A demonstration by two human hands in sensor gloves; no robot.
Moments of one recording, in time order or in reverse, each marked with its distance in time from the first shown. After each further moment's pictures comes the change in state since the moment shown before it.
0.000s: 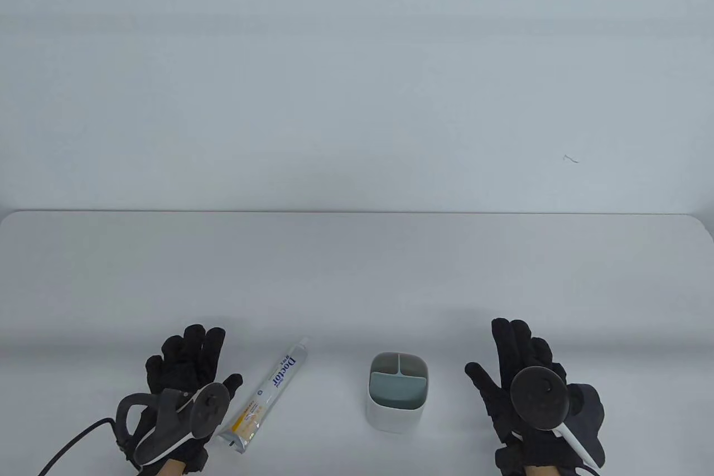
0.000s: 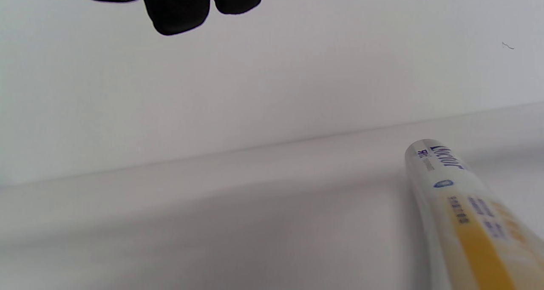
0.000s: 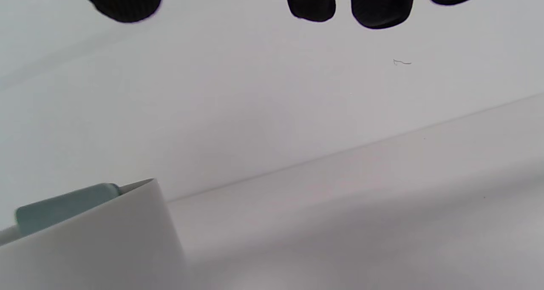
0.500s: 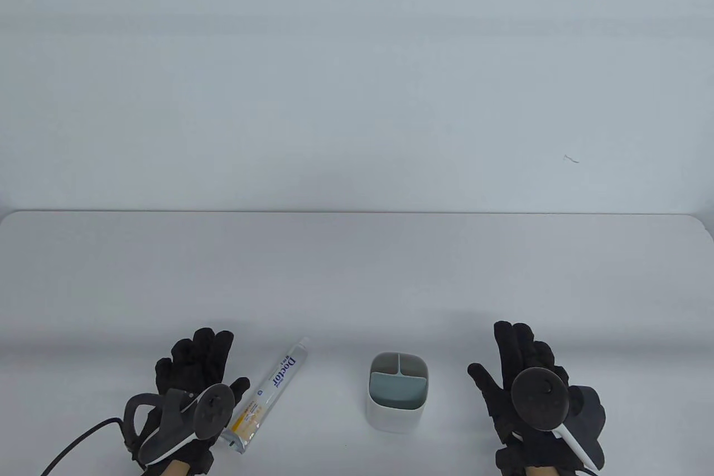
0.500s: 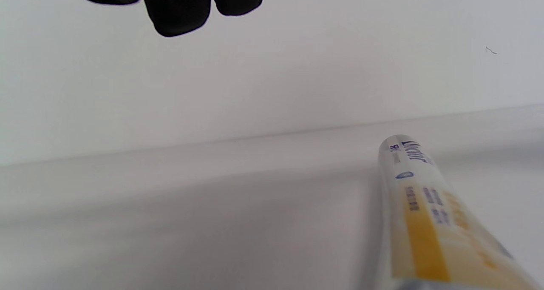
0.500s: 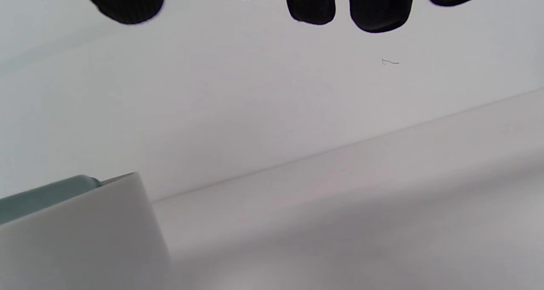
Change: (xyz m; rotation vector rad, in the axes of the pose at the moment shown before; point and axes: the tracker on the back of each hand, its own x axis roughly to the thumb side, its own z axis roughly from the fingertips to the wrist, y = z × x) left_hand 0.007 -0.005 0.000 -0.040 -0.025 0.063; right_hand -0.005 0.006 0.000 0.001 0.042 0.018
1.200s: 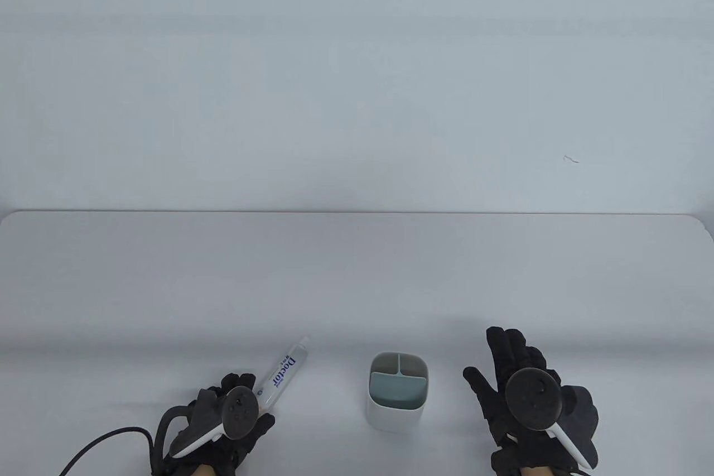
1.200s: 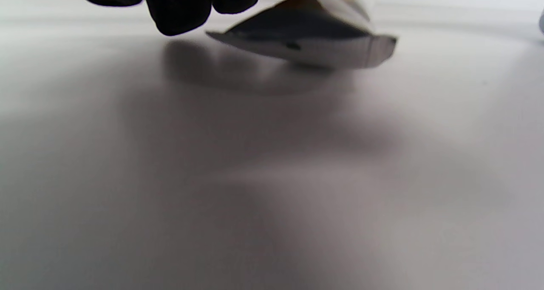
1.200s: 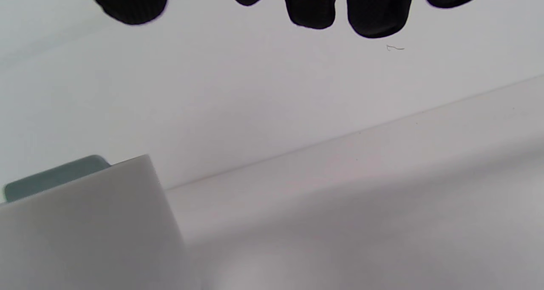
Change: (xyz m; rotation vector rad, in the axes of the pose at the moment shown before) left_hand 0.027 -0.067 -0.005 -0.434 -0.039 0.094; right_hand 0.002 0.006 0.000 0.030 -0.012 -0.022
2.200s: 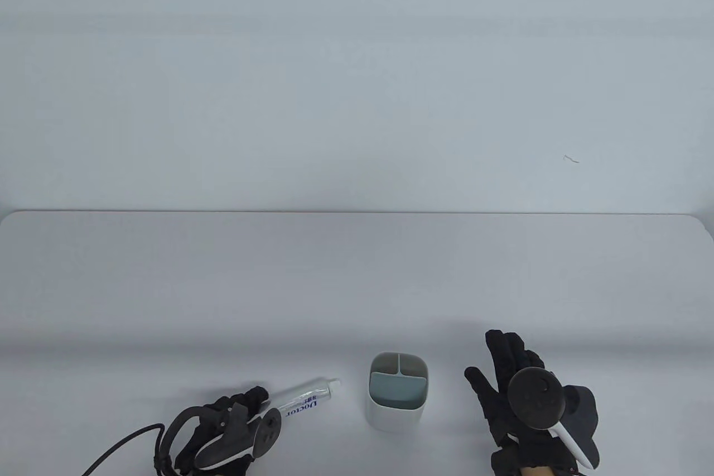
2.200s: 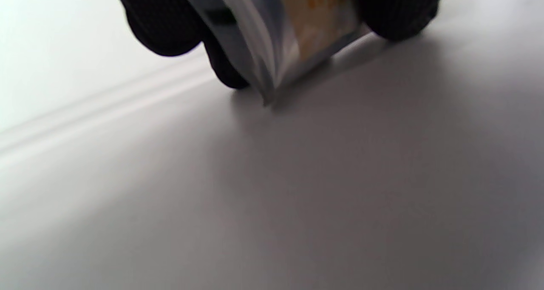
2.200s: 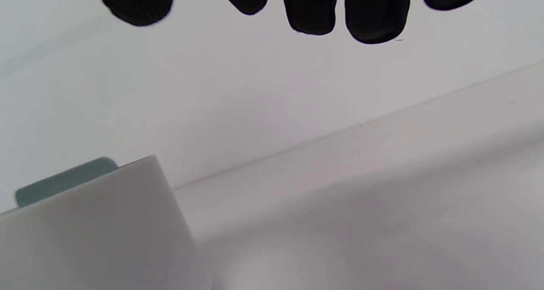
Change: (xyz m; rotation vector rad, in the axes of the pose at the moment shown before) left_hand 0.028 -0.005 0.002 0.121 -0.045 -0.367; right_hand -0.002 0.001 -0.001 0.018 0.007 -0.037
